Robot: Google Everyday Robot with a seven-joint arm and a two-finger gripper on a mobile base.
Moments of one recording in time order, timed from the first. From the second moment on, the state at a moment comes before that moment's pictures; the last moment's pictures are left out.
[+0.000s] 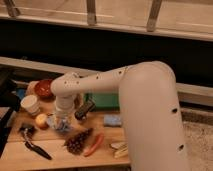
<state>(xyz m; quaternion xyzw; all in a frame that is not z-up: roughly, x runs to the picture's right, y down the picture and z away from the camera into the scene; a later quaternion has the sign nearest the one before) -0.216 0.169 0.754 -0.43 0.12 0.51 0.74</state>
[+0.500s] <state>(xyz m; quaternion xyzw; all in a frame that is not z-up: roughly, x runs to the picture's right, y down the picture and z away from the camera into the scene) -0.206 0.134 0.739 -0.39 0.10 0.52 0.76</state>
